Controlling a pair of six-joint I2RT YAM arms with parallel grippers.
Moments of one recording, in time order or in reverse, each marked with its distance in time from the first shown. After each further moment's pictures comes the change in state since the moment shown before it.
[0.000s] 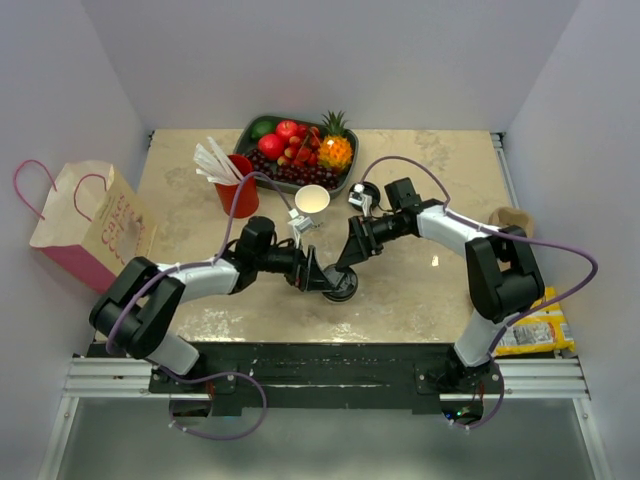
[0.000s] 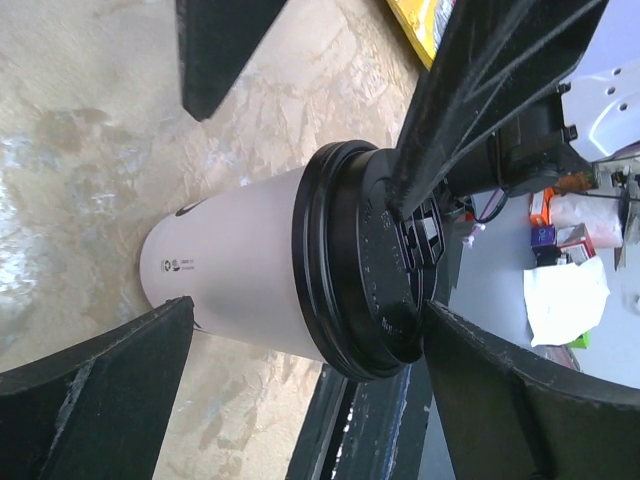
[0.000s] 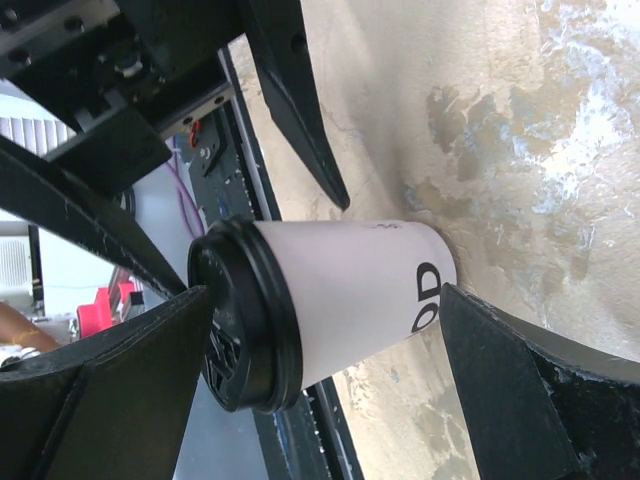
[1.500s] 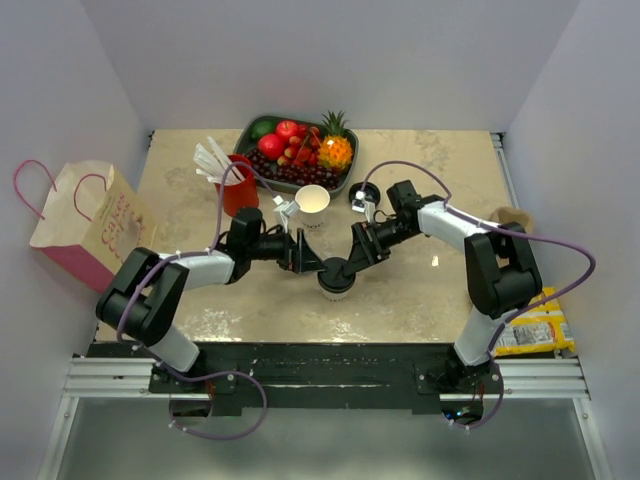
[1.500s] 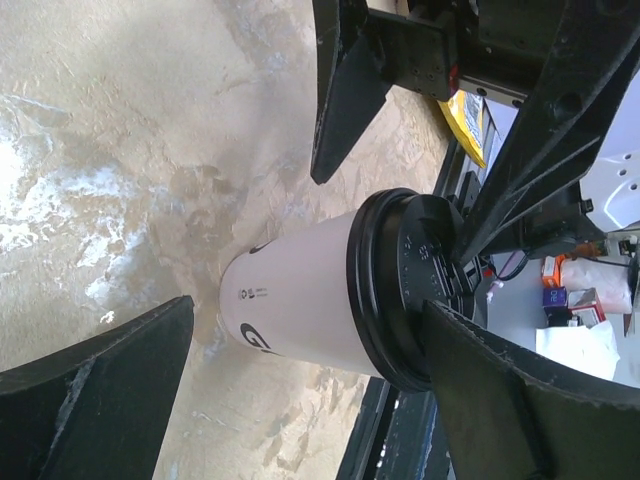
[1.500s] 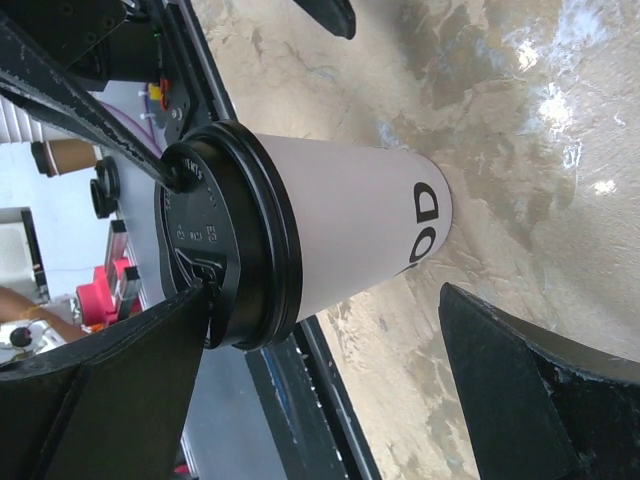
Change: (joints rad) left arm 0.110 0.062 0.029 0.070 -0.008 -0.029; right arm -0.026 0.029 0.043 -0.219 0.066 -0.137
